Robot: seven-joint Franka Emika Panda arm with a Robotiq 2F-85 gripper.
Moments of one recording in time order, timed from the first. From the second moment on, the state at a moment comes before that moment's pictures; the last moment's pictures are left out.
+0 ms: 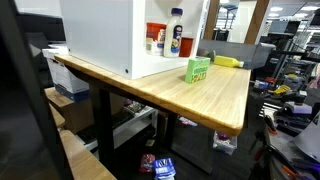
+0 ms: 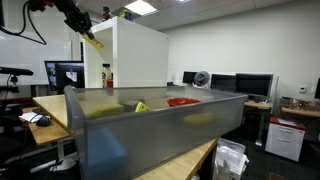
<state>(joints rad) 0.11 -0.87 -0.01 -2.48 -0.04 2.31 -0.04</state>
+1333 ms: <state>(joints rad) 0.00 -0.60 0.08 -2.48 -0.04 2.59 0.14</state>
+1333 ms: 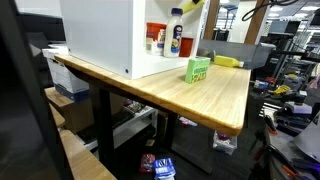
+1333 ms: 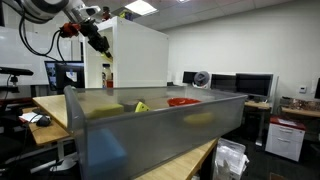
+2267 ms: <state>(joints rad) -0.05 -0.48 0.12 -2.49 -0.05 2.66 0.18</state>
